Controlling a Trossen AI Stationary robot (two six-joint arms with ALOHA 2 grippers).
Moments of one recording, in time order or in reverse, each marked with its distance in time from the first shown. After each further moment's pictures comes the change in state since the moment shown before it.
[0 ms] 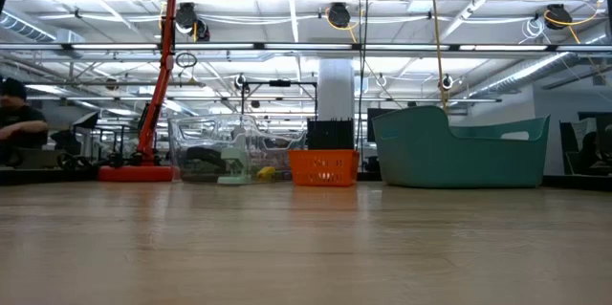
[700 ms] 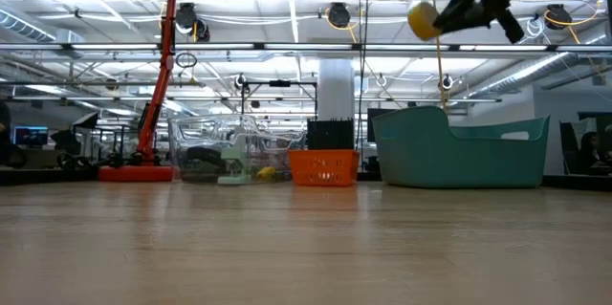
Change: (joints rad) left arm -0.204 -0.057 -0.001 -0.278 -0.392 -0.019; right arm -0.526 -0.091 0.244 -1.005 0.031 0.222
